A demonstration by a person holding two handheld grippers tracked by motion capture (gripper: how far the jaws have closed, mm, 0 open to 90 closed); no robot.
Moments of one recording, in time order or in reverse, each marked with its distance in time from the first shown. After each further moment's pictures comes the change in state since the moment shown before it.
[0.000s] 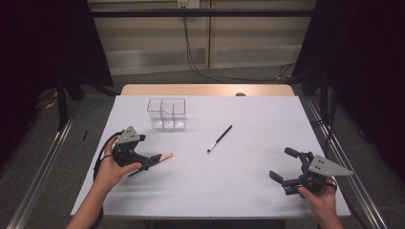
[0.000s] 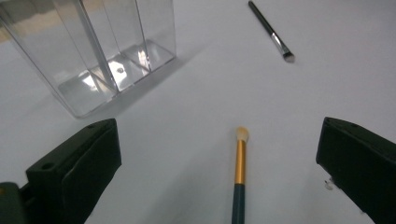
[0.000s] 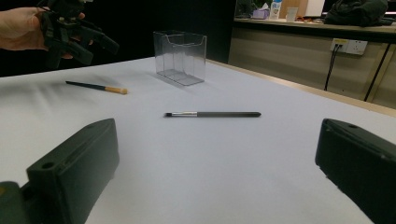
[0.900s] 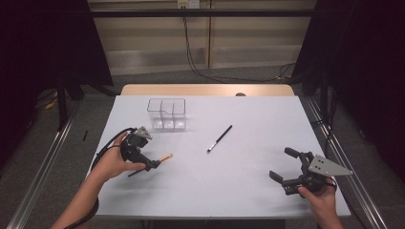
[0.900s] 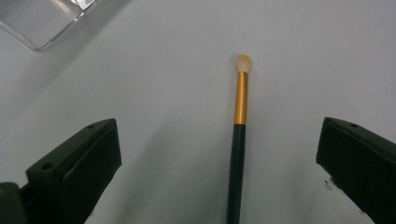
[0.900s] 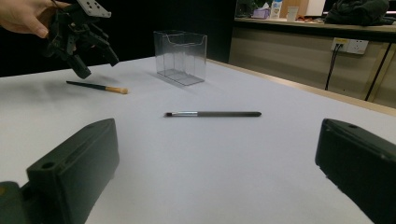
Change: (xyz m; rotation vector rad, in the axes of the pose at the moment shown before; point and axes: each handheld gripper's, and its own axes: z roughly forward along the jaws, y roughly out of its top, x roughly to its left) left arm 0.002 0.020 0.017 0.402 -0.041 0.021; right arm 0.000 0.000 0.000 0.002 0.002 0.000
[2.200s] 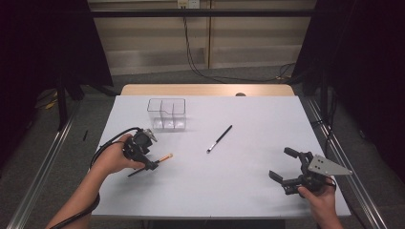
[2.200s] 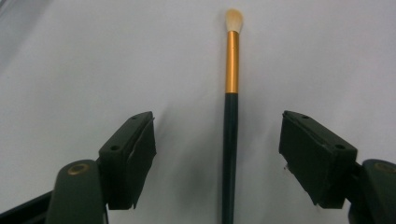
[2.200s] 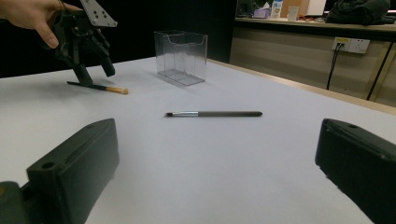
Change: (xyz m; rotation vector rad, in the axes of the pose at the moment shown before) left arm -0.001 0.012 0.006 0.203 -0.050 0.061; right arm -0.001 -0.001 0.001 -0.003 0.003 0.003
